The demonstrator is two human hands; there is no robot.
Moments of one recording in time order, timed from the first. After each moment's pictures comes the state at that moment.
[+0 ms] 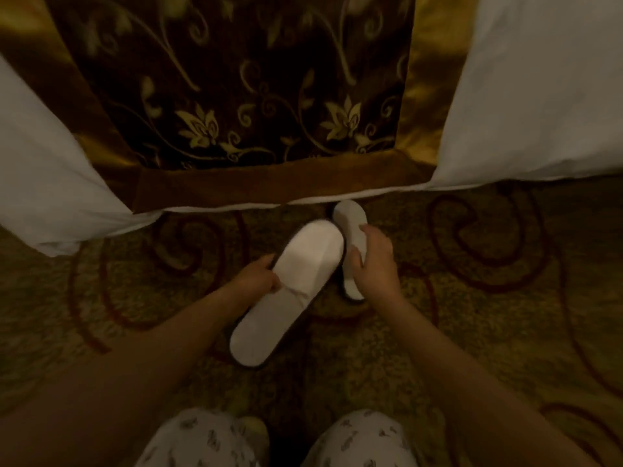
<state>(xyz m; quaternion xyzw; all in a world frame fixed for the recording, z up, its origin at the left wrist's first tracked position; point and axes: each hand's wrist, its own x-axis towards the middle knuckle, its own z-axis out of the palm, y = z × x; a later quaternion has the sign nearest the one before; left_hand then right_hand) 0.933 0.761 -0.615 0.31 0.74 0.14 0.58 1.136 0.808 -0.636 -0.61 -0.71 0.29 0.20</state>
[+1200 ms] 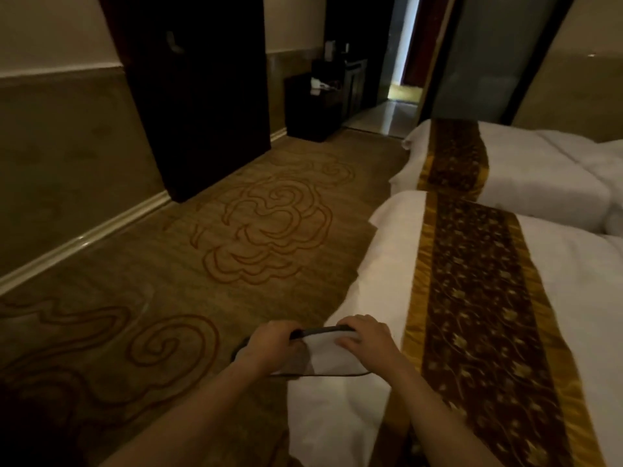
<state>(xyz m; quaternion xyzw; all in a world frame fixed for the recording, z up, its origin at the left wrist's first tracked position) 0.488 0.692 0.001 0.47 0.85 0.16 0.18 0.634 0.846 -0.004 -0.26 -0.94 0.23 0.04</state>
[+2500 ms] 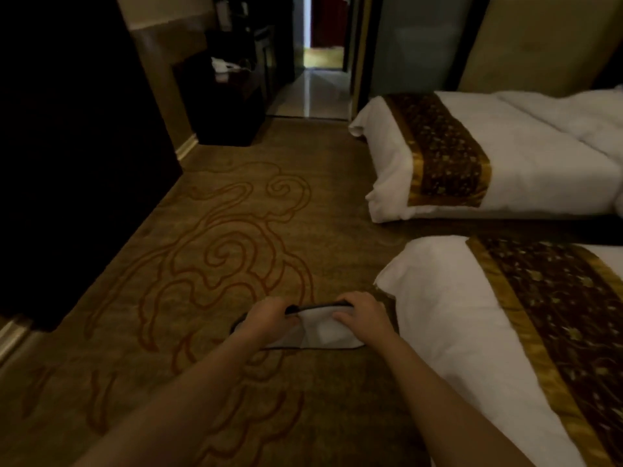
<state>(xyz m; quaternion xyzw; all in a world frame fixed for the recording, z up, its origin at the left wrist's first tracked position) -0.250 1.334 -0.020 0.60 0.77 0.07 0.21 -0.059 1.428 -0.029 -0.44 -0.85 0.30 0.05</state>
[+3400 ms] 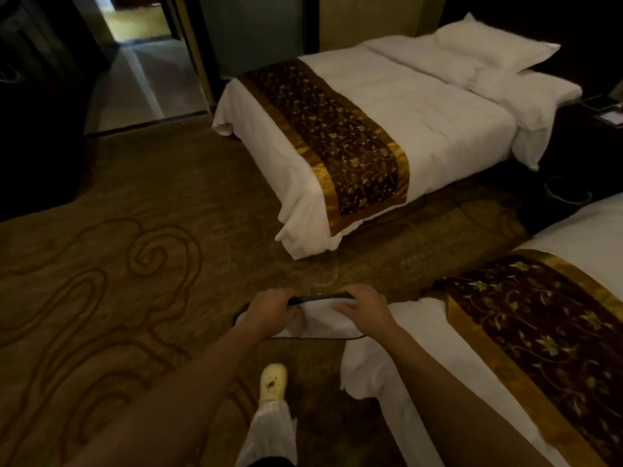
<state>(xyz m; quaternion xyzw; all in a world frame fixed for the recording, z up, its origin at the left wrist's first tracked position) -0.312 2.053 -0.060 0.77 0.59 -0.02 0.26 -0.102 2.040 -0.083 -0.64 -0.68 0.31 0.14</state>
